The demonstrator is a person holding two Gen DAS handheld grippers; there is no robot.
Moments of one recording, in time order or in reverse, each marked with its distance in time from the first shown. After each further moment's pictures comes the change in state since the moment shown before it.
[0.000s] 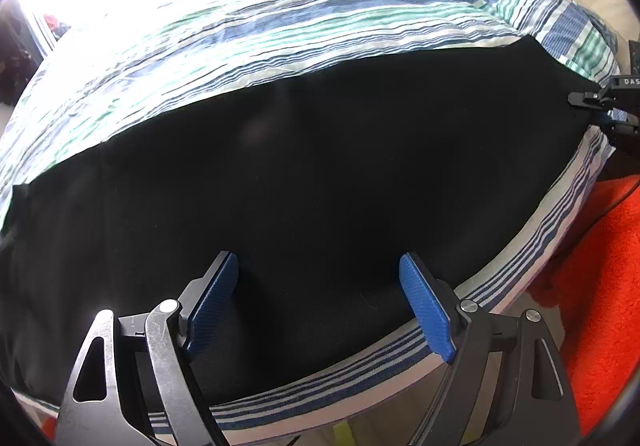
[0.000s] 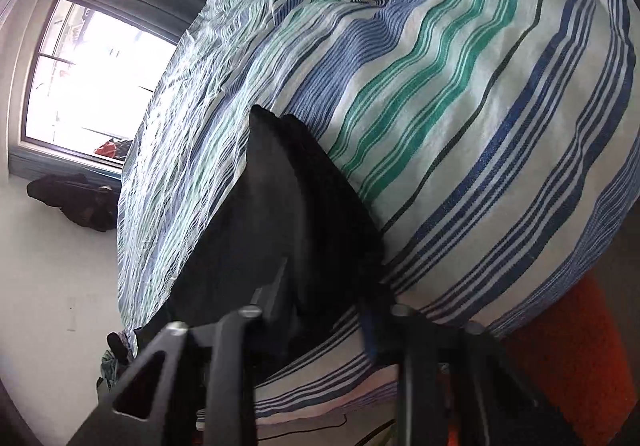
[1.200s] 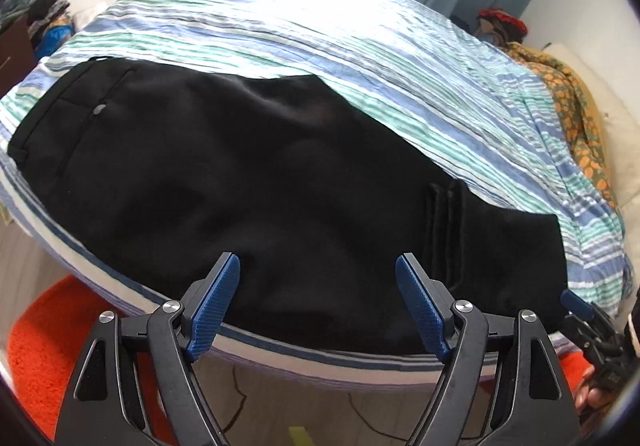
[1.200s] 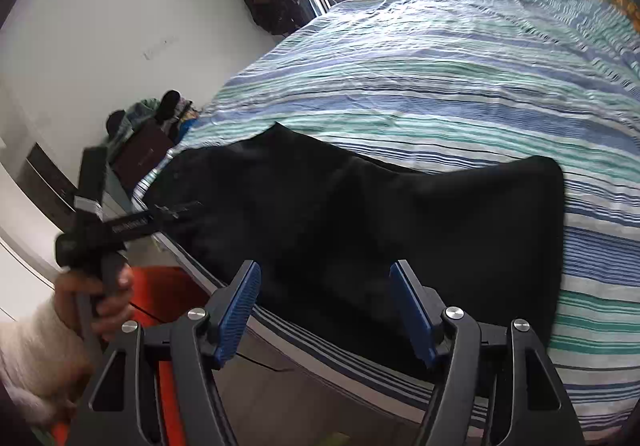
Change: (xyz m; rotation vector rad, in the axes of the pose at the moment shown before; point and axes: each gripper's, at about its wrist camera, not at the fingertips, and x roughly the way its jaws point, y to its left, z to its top) left arm -0.116 0.273 -0.121 -0.704 -0.164 0.015; right arm 0.067 0.269 -0.240 -1.044 0.156 0.157
